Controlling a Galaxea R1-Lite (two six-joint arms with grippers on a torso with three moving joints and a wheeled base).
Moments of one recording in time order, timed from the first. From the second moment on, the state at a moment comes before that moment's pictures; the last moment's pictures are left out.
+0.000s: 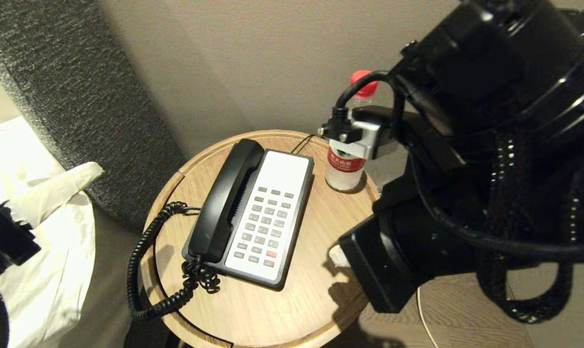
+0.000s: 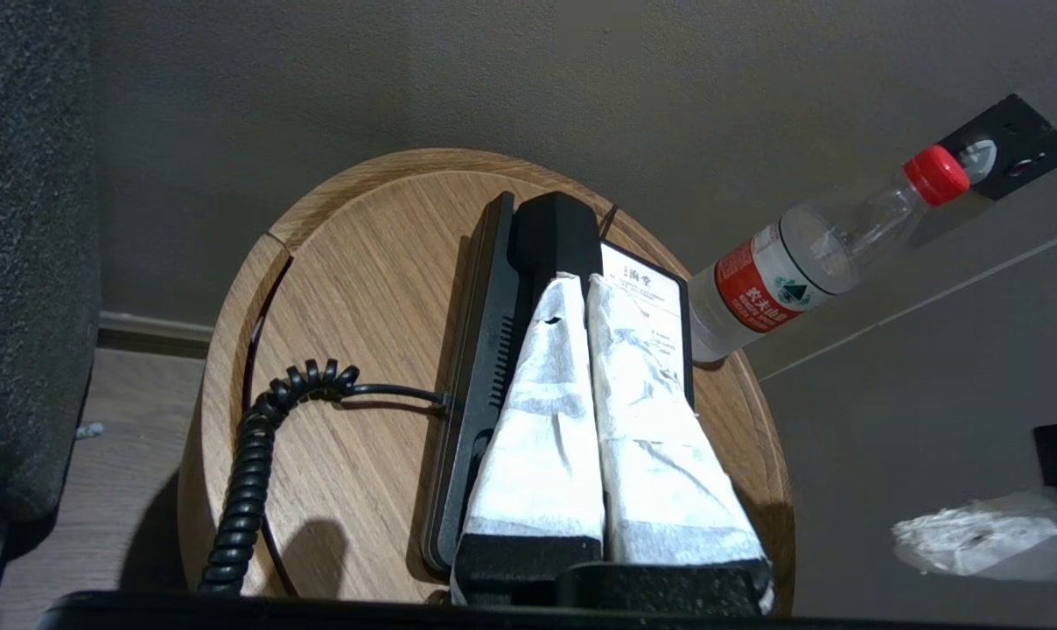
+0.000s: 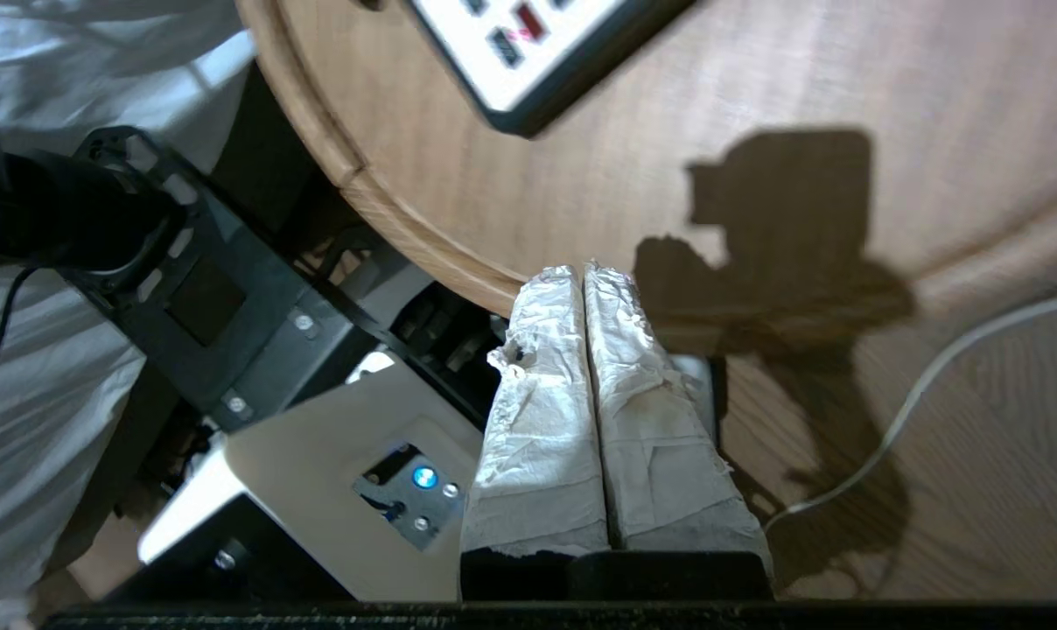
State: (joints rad) left arm -0.42 0.91 -0.48 -0.58 0.02 -0.41; right arm 1.08 1.72 -1.72 0.84 -0.13 0.32
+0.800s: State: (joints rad) left arm -0.42 0.84 -0.43 -0.58 0.02 -0.44; right arm 1.11 1.89 -1.73 0.68 -0.15 0.32
